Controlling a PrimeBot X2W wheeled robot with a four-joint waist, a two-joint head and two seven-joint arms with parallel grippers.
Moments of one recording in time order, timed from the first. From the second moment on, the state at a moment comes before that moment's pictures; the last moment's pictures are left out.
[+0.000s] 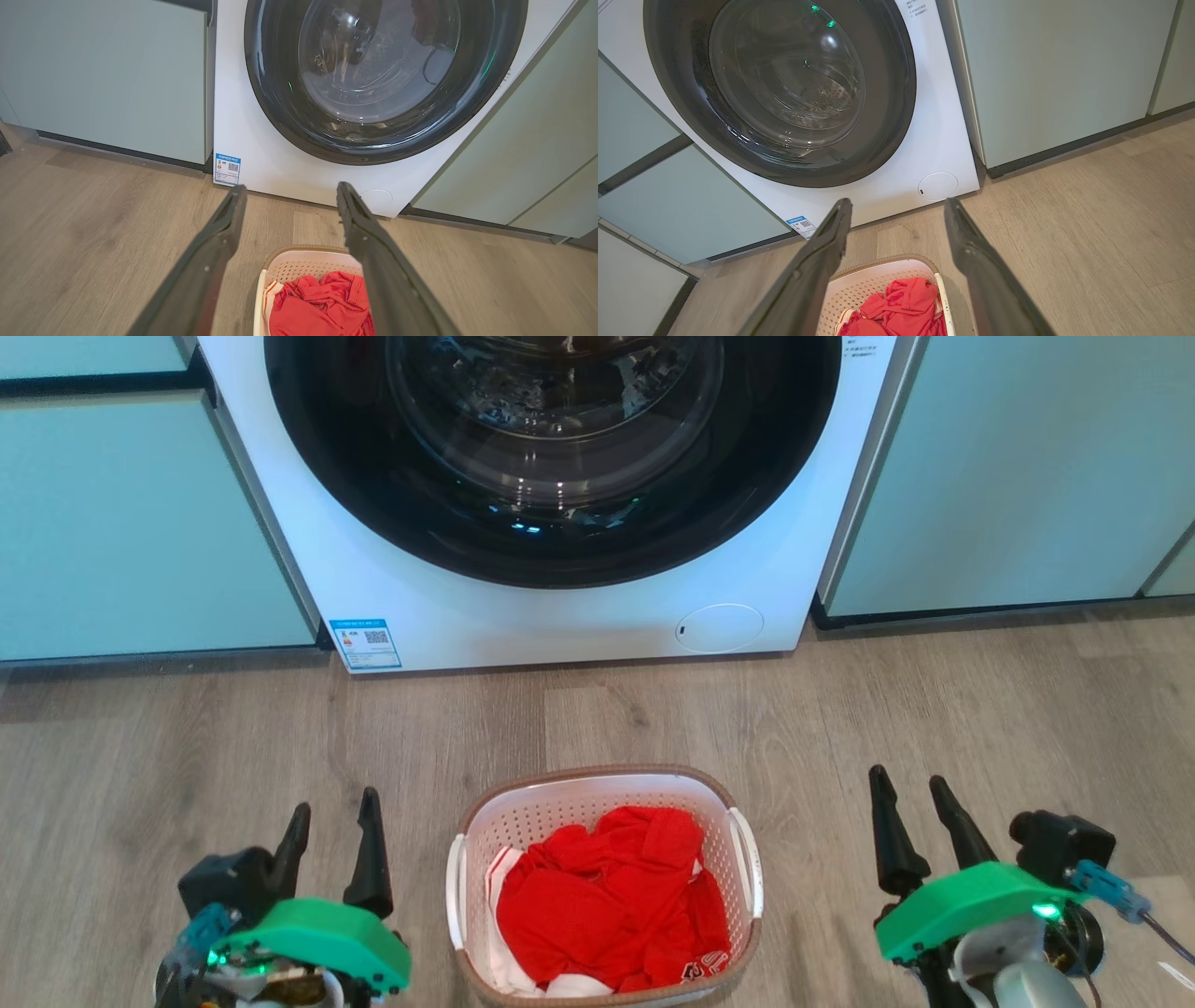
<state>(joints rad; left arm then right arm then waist) 0.07 0.12 -0.23 0.12 -0.47 0.13 -0.15 0.01 -0.04 0.10 0.21 0.52 0.12 -0.15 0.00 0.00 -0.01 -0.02</state>
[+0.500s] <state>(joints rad) 0.09 0.12 -0.23 0.11 -0.29 0.14 -0.20 0.01 -0.04 0.13 0.18 0.34 0.12 -0.20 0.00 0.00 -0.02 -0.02</state>
